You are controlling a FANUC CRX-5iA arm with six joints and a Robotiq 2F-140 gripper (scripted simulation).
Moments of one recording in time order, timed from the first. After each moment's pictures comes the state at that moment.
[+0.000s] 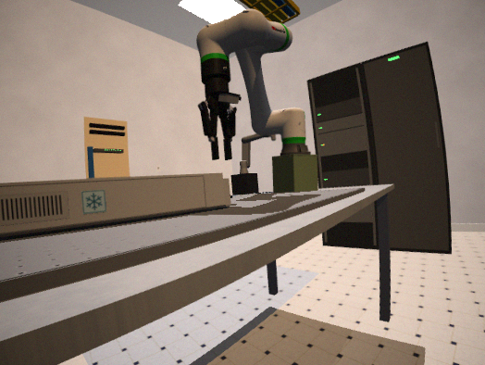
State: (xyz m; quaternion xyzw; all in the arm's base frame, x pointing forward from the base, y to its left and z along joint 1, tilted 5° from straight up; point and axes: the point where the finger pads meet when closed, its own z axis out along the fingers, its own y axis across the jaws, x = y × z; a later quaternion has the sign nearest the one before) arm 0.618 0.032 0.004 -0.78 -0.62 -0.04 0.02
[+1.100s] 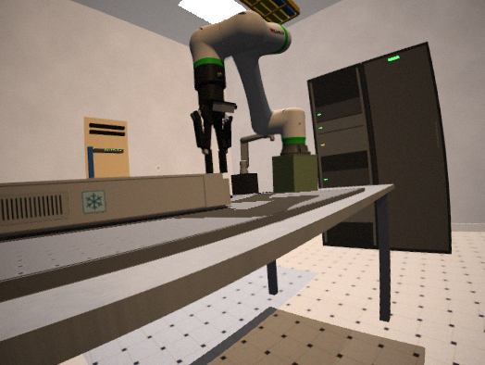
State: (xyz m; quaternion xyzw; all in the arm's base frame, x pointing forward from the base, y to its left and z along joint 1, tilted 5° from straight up) arm 0.666 0.052 -0.035 -0.78 -0.62 -0.04 0.02
